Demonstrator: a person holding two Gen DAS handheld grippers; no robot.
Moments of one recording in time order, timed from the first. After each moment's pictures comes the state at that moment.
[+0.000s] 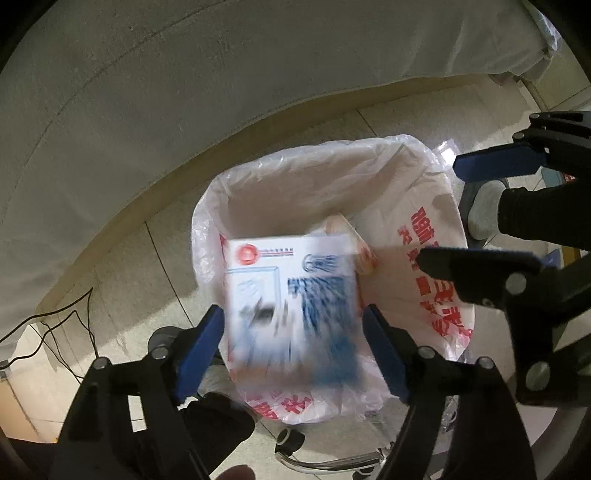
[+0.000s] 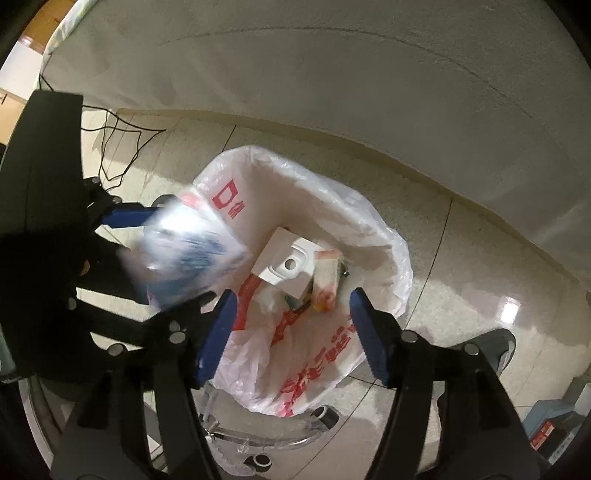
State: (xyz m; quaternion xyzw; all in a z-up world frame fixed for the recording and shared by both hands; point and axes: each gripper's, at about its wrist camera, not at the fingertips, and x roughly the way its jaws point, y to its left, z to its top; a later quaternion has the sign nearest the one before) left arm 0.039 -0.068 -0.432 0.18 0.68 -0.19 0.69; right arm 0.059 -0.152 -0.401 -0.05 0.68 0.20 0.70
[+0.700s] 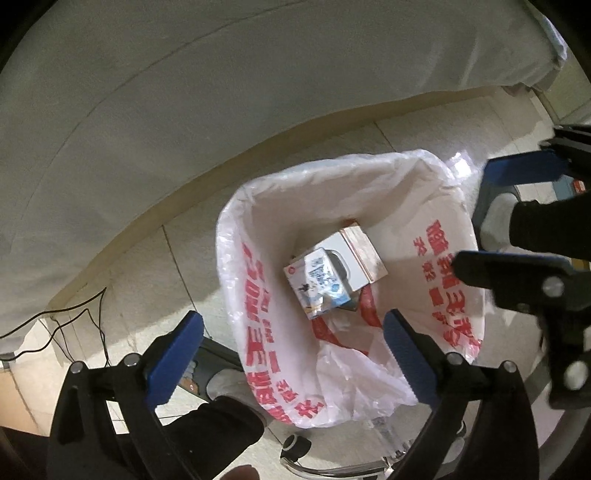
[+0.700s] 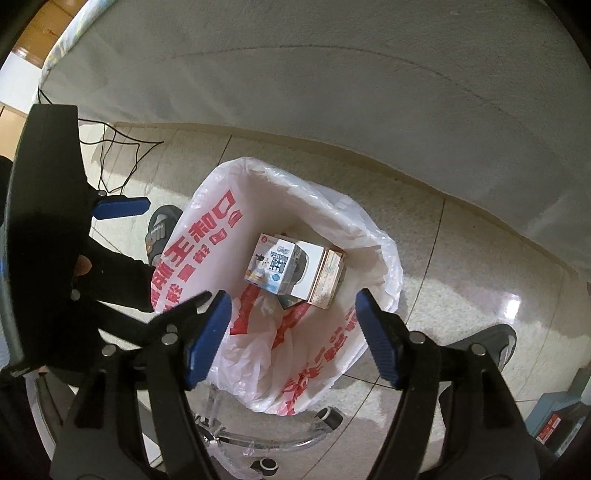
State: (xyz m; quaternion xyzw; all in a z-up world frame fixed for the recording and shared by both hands) left arm 0.042 -0.055 -0.431 0.18 0.66 -0.16 0.71; right arm 0.058 -0.162 -0.392 -0.03 0.68 0.19 0.71
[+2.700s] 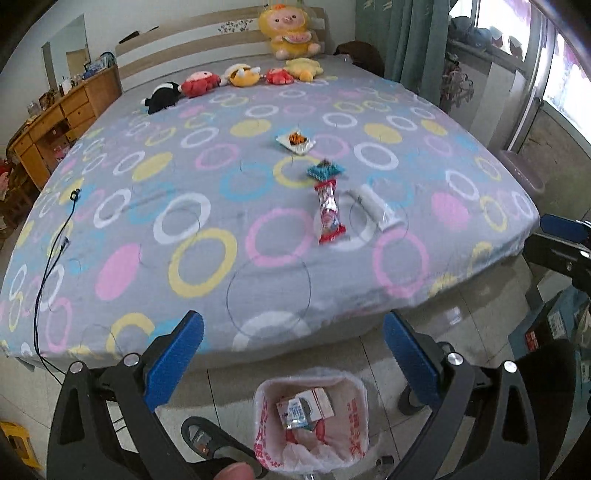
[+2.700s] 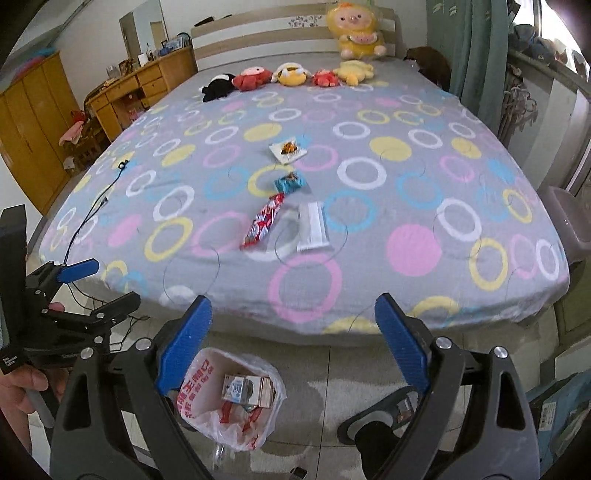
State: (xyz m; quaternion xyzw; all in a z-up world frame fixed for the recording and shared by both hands) left arm 0.109 -0.087 -0.115 0.07 0.47 -0.13 0.87; right arm 0.090 -0.298 -0.078 0.03 0.46 0.06 0.88
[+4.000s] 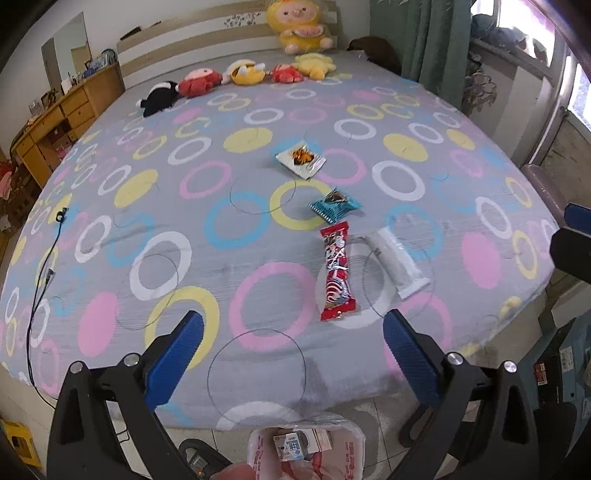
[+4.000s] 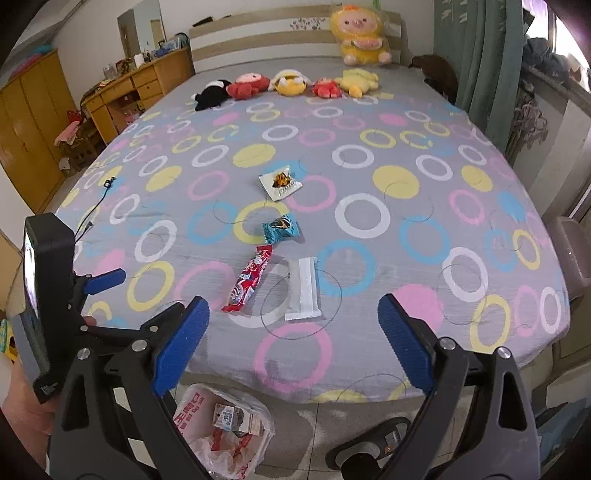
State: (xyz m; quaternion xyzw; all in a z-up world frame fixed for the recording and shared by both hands) left arm 0.214 -0.131 -0.139 0.07 0.49 -0.10 0.86; right arm 0.191 -0.304 -0.069 0.02 0.47 0.06 0.88
